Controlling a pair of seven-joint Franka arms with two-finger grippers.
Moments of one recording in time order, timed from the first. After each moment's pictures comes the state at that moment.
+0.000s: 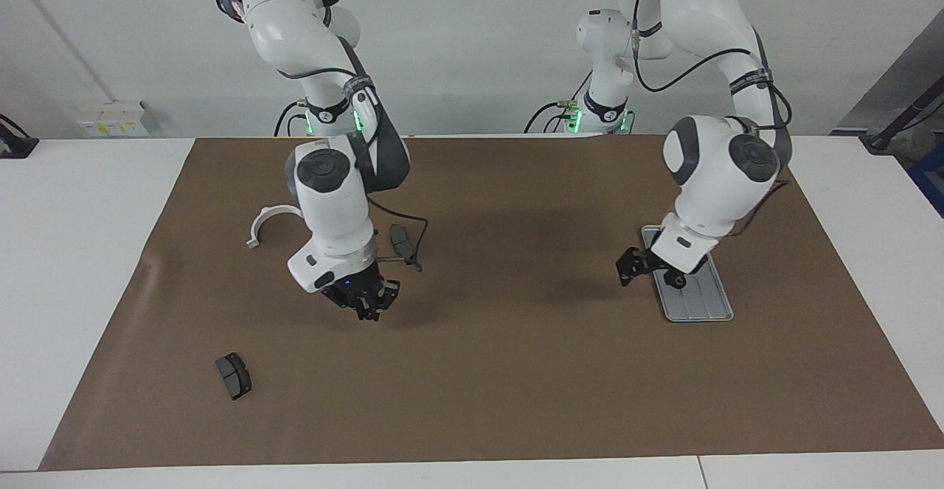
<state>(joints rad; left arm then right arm) -0.38 0.35 0.12 -1.63 -0.13 1.99 -0.21 0.24 0.49 0.11 -1.55 -0.10 2.20 0.54</state>
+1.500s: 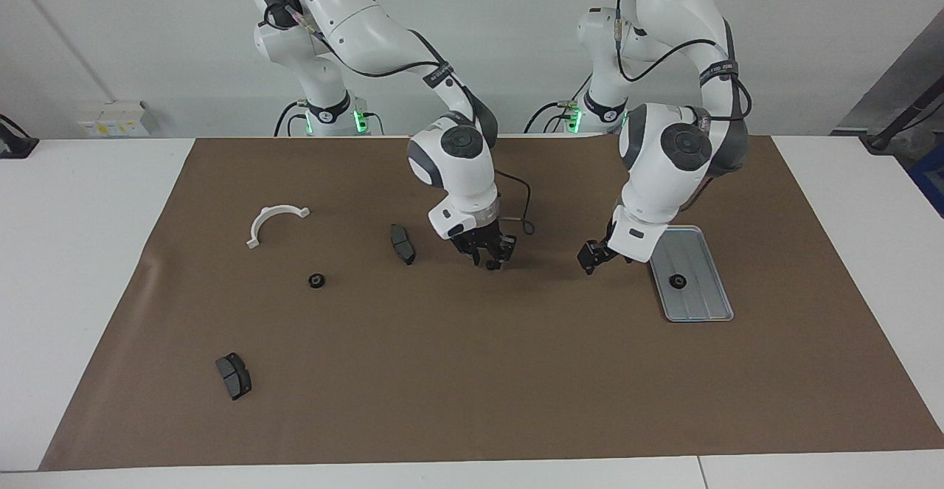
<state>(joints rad) -0.42 0.31 0.12 -1.72 -0.13 2.03 -0.47 0.37 0.51 0.28 -1.77 -0.11 2.43 1.02</state>
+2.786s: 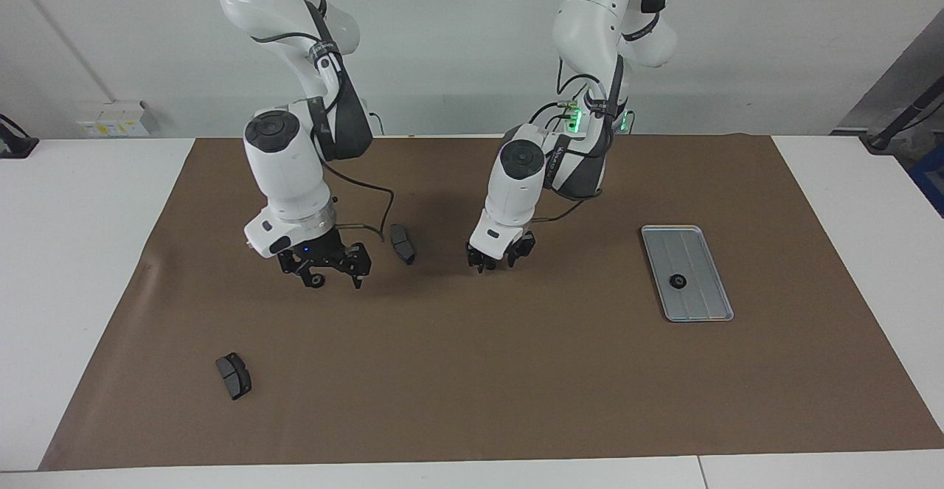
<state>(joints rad) -0.74 0.48 0.12 -1.74 -0.16 2.26 -0.69 -0.07 0.30 0.27 -1.80 -0.11 2.22 0.30</state>
